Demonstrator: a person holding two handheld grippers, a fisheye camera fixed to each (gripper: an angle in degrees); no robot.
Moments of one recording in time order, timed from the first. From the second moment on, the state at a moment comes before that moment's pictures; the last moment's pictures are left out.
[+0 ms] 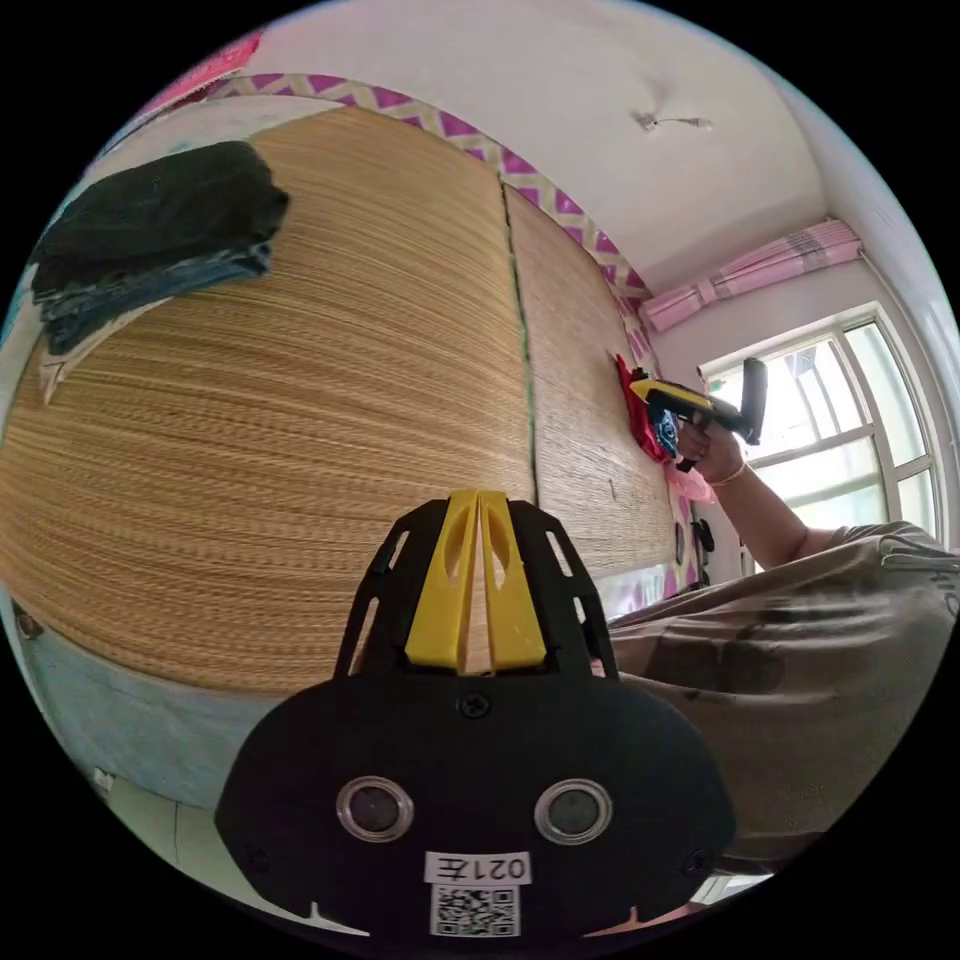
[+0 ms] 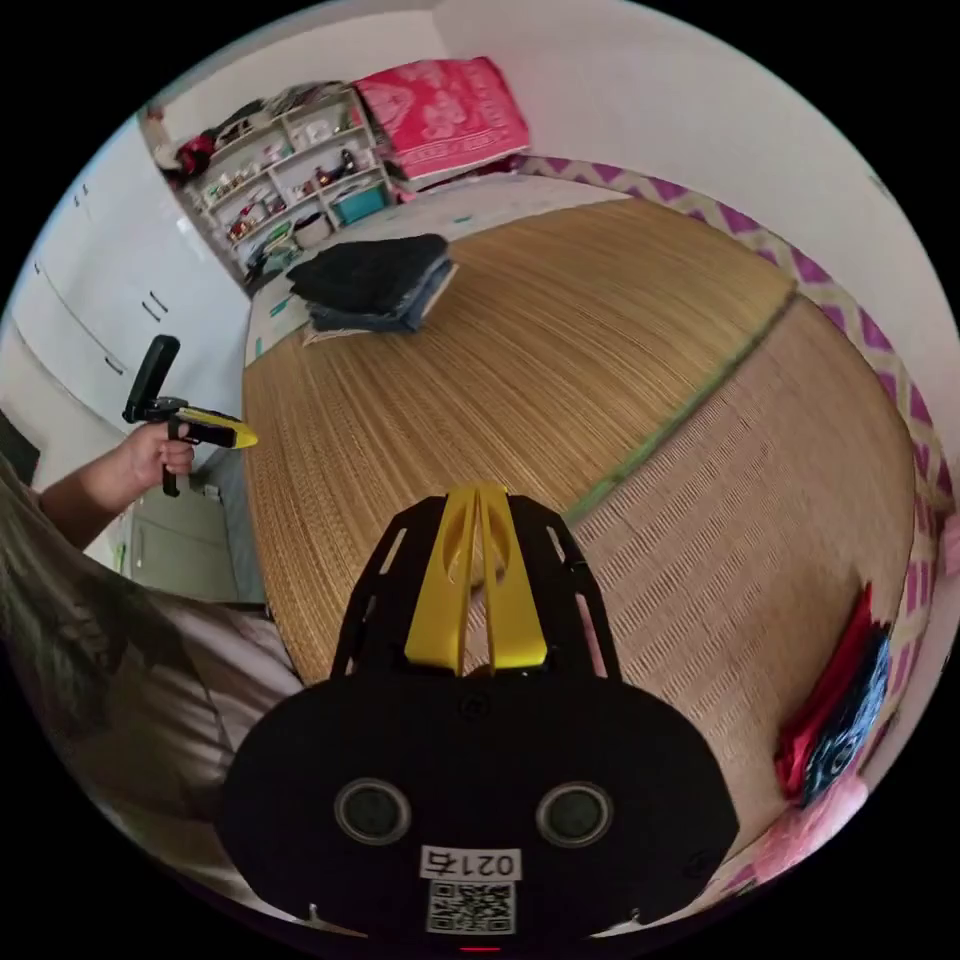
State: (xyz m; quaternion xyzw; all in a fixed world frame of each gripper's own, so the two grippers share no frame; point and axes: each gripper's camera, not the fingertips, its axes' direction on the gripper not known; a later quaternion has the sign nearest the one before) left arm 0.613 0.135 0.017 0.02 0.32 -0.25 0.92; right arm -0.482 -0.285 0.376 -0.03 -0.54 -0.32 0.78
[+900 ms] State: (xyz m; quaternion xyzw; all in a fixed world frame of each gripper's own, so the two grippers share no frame) left arm 0.600 0.474 0.138 0.03 0.30 -0.44 0.84; right arm -0.913 -0.452 -0.082 0.25 -0.39 -0.56 0.69
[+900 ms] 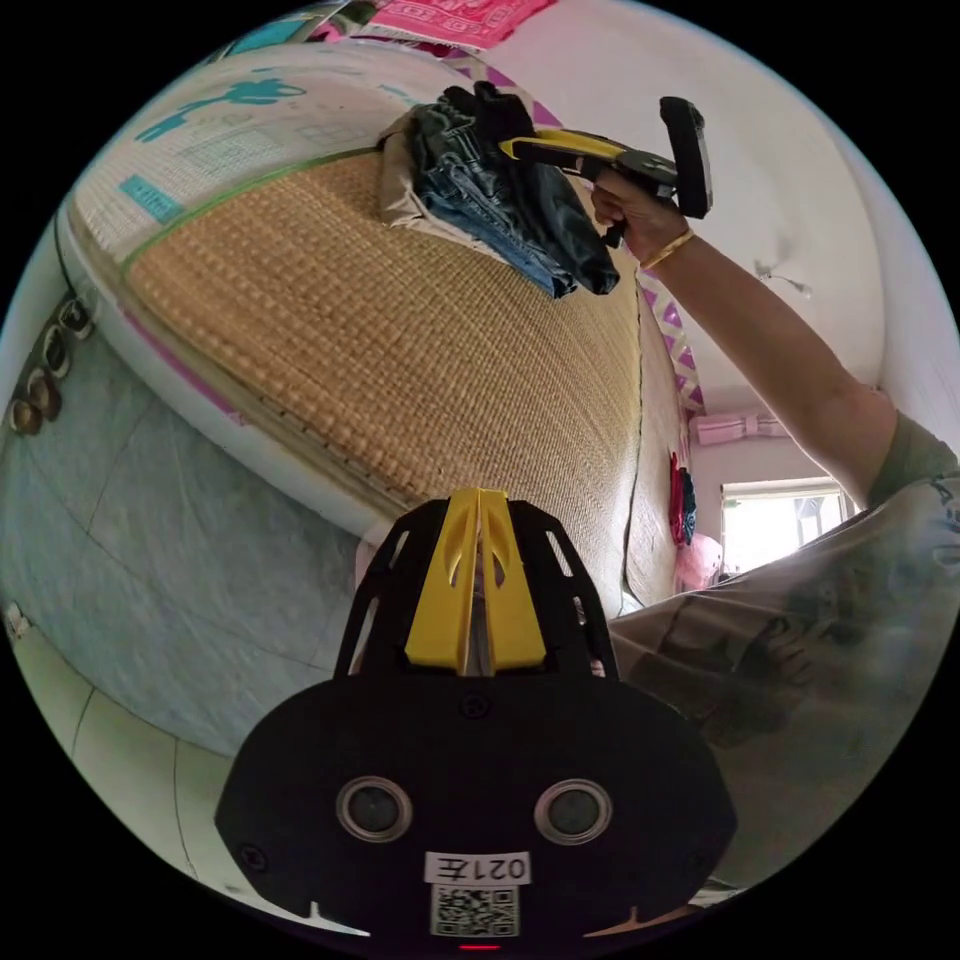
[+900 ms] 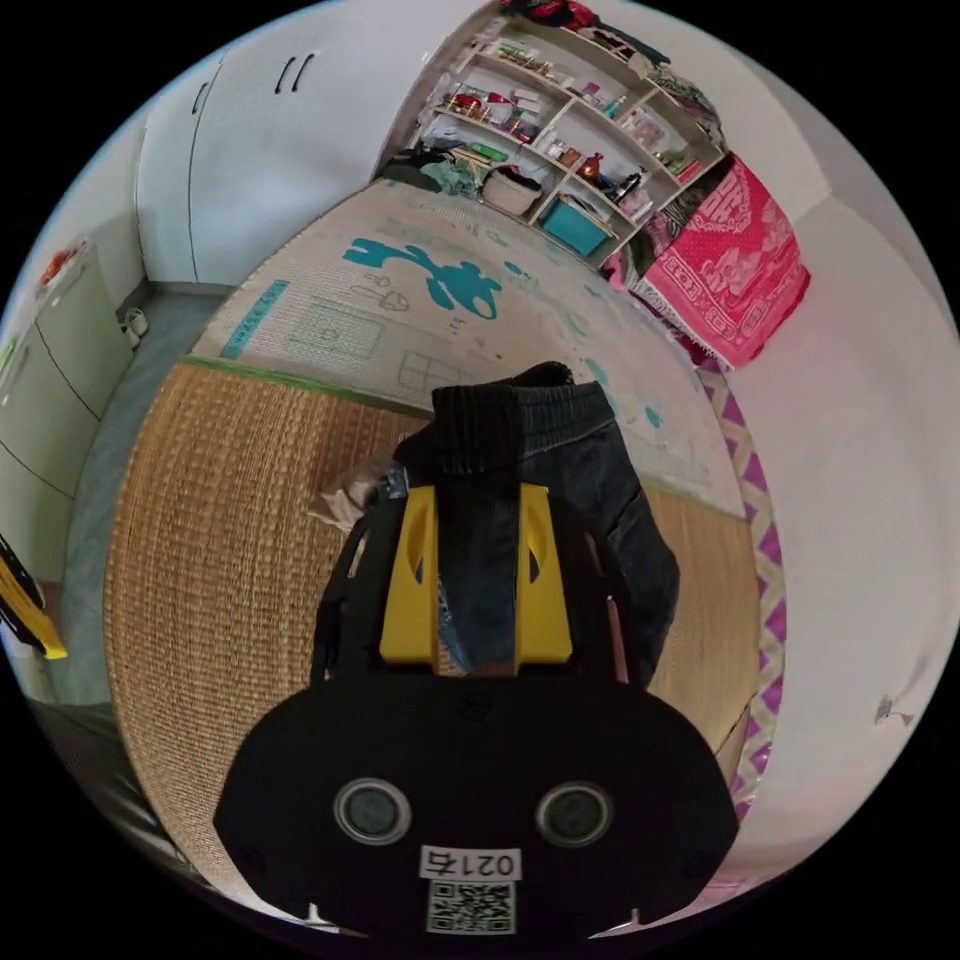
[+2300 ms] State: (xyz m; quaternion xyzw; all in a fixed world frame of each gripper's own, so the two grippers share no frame) left arm 0.629 0.197 0.258 -0.01 0.38 -0.25 0.89; right arm -0.553 -0.385 0.182 -0.10 -0.47 -0.26 0.84
